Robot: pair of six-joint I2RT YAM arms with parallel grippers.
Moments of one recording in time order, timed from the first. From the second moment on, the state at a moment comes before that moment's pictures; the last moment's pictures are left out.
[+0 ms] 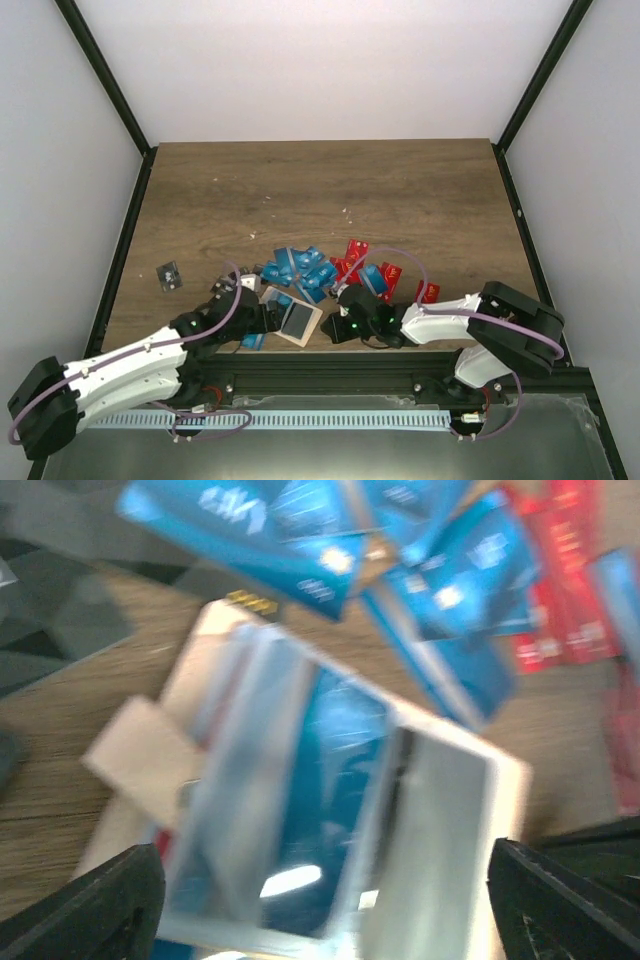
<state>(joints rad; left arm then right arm) -0.90 0.80 0.29 -0.29 -0.12 -0.86 1.04 1.47 0.44 0.20 -0.16 0.76</state>
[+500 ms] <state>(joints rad) -0.90 0.96 0.34 -0.37 -0.36 -0.85 1.04 1.43 0.42 0.20 -0.20 0.84</state>
